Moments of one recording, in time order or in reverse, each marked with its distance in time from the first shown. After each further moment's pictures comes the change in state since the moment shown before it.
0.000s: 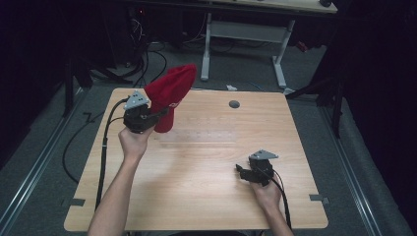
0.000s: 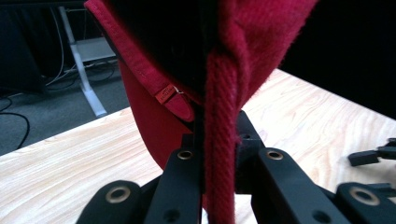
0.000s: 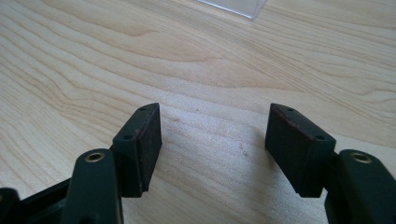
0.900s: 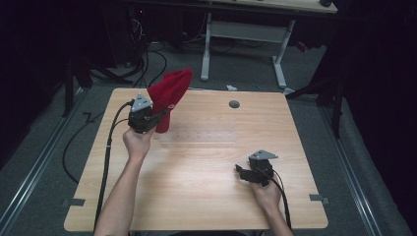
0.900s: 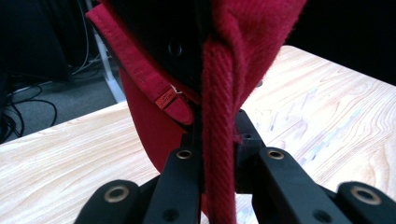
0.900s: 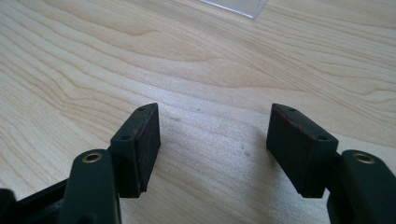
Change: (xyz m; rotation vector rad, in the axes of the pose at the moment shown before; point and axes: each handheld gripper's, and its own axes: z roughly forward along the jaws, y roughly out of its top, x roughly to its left) left arm 0.028 -0.024 0.017 -0.025 0.080 0.036; right arm 0.000 0.000 0.000 -0.002 -0.001 -0.007
